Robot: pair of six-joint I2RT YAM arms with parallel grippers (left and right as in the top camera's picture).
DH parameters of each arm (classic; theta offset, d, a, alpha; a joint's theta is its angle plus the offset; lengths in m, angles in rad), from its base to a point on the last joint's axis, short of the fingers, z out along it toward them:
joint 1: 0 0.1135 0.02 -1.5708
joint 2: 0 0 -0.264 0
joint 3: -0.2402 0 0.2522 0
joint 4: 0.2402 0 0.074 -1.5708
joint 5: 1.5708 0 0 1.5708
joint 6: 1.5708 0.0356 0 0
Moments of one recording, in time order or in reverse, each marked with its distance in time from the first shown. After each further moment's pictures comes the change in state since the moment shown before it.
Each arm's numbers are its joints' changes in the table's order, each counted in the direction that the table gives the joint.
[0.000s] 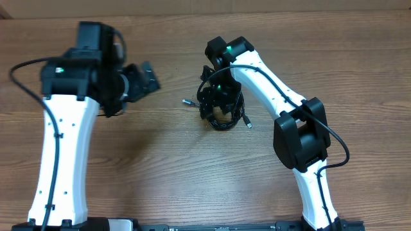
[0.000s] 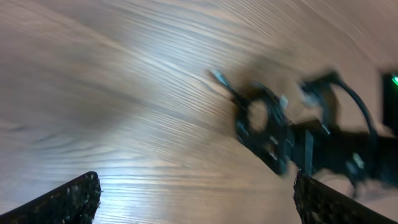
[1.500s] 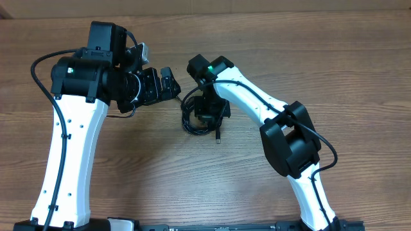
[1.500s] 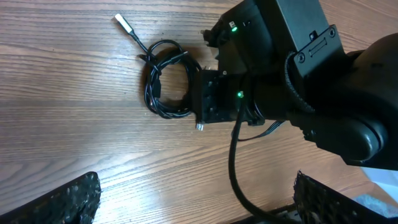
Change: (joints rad) left arm -0.087 0.000 -0.002 -0.014 0.180 0.202; right arm 0.109 0.000 0.129 -0.164 0.176 0.486
